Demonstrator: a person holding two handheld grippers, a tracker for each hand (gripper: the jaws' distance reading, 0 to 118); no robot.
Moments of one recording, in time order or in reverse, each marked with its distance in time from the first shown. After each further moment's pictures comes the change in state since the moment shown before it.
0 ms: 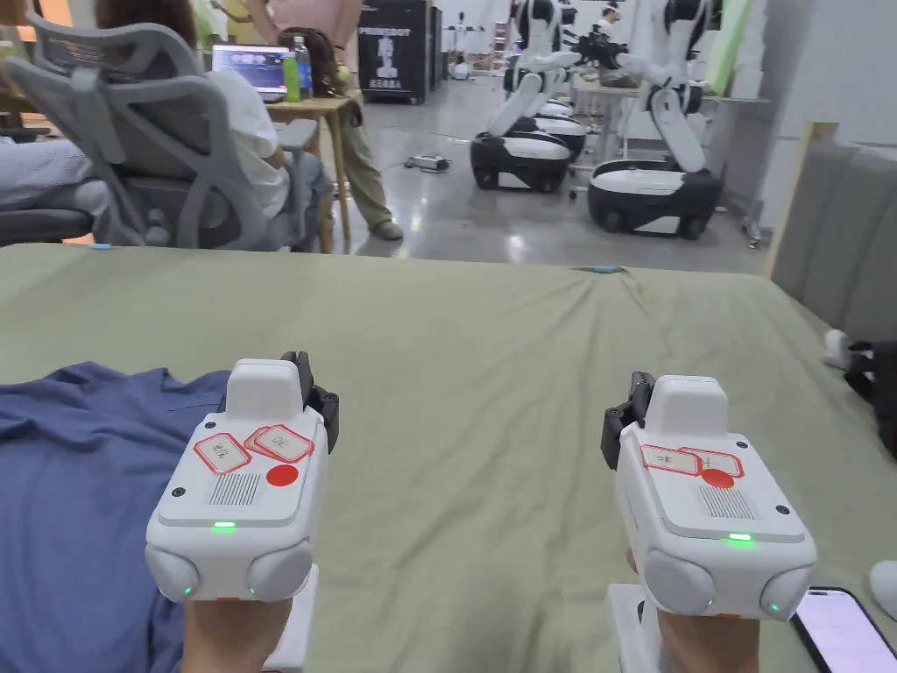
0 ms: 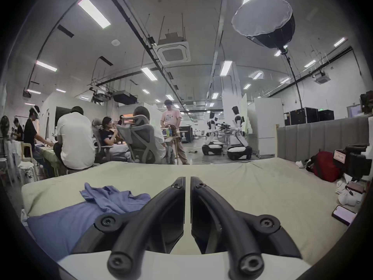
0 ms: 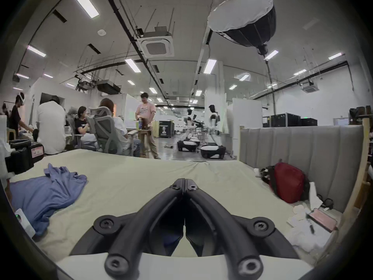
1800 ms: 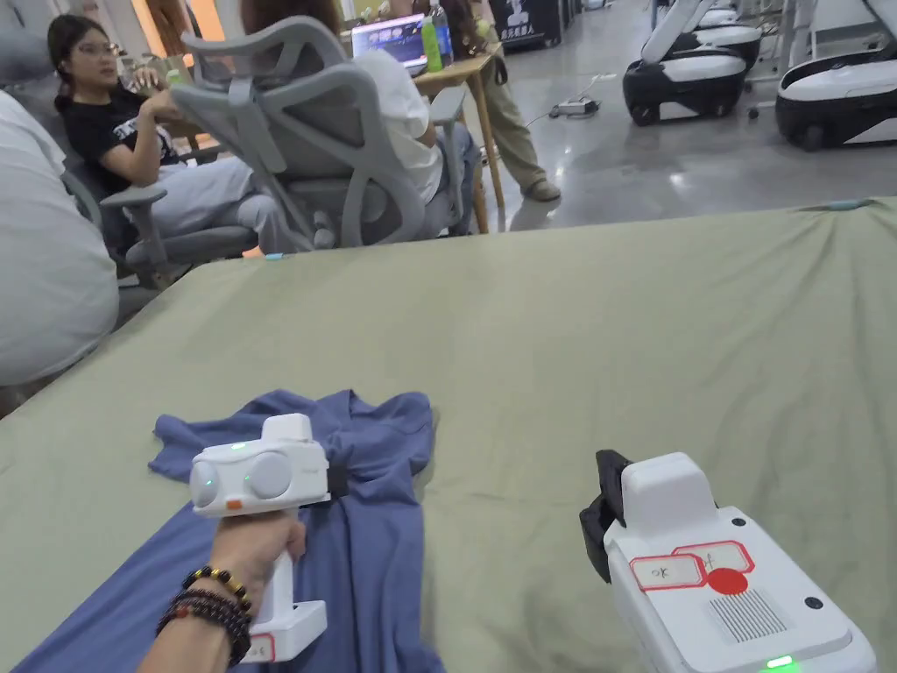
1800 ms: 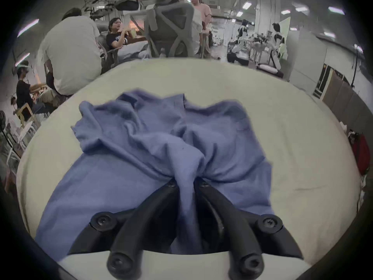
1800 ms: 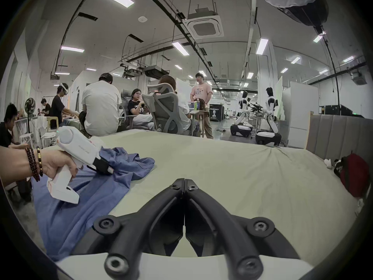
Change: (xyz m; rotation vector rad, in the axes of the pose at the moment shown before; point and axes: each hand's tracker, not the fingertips) left arm -0.232 -0.106 -0.244 -0.760 0.058 0.079; right arm -0.175 -0.033 -0.078 -0.150 0.371 0.042
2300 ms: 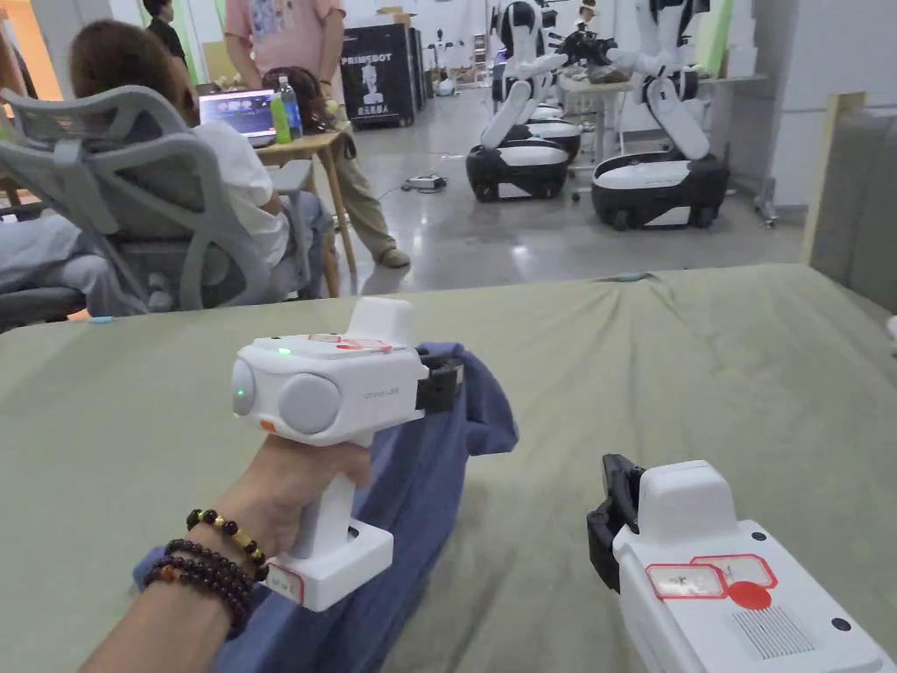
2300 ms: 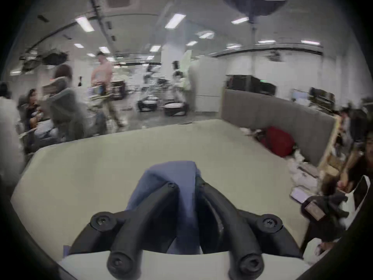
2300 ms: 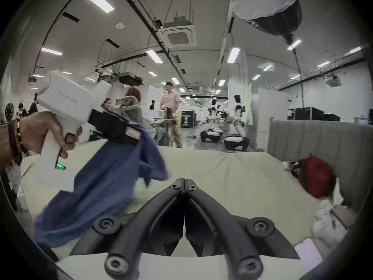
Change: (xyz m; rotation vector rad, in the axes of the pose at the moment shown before) left arm 0.295 0.051 0.172 0.302 -0.695 -0.383; right arm 0.109 0.016 0.123 0.066 -0.267 -0.032
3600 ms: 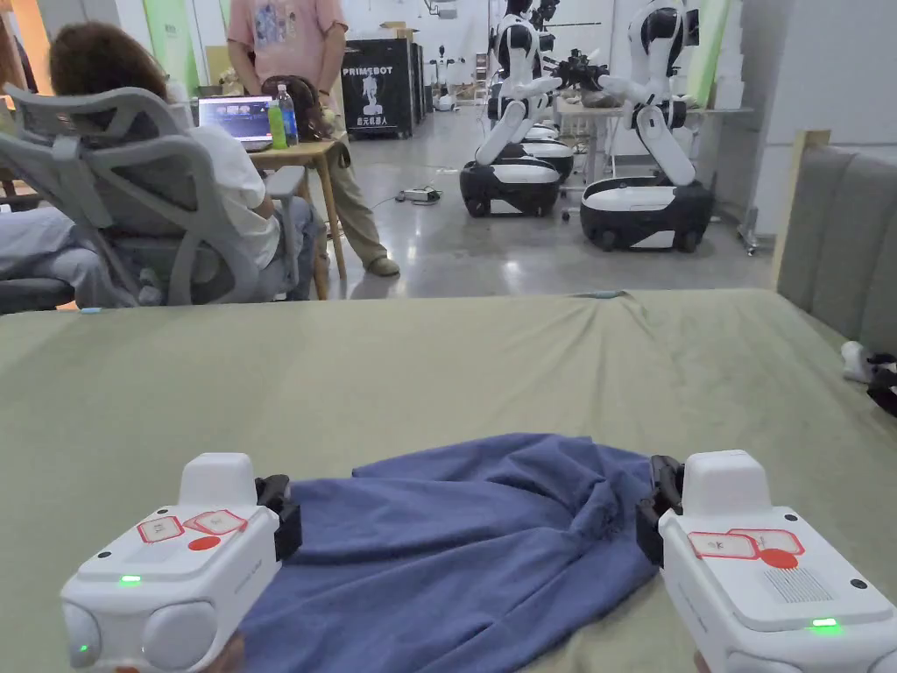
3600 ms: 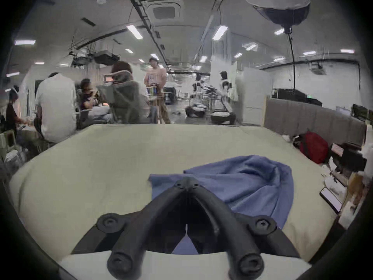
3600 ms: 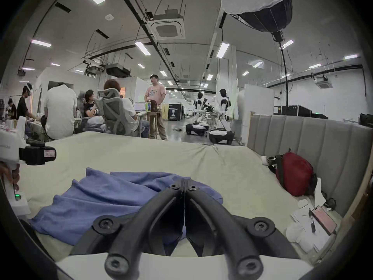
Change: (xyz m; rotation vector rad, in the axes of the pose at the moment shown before) left arm -0.009 -0.135 0.120 0.089 0.512 0.152; right arm 0.056 -0.014 0.005 -0.065 -0.070 0.010
